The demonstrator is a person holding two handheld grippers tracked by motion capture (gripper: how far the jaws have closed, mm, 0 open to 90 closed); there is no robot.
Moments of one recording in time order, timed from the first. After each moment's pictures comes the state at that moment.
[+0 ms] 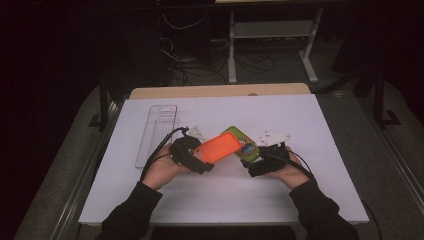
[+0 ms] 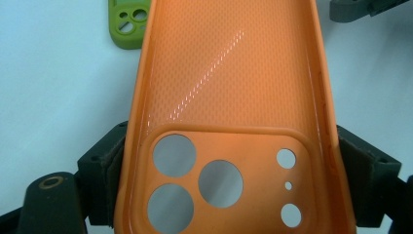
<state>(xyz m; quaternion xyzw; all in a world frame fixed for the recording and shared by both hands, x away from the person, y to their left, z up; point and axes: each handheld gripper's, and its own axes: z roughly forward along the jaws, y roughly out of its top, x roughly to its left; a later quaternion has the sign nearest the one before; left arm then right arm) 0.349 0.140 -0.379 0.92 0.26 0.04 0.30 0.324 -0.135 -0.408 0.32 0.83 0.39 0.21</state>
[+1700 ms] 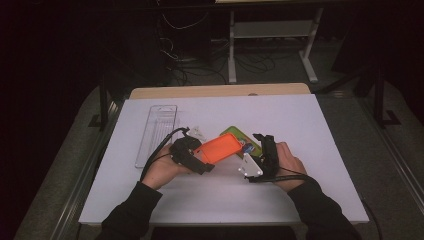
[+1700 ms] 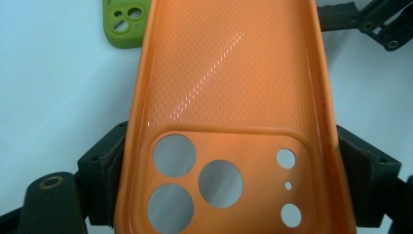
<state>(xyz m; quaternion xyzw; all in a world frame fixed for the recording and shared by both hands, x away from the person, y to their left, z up) 0.347 0.137 -0.381 0.91 0.26 0.04 0.32 0.298 -0.104 -0.423 0.06 0.84 0.22 0.50</state>
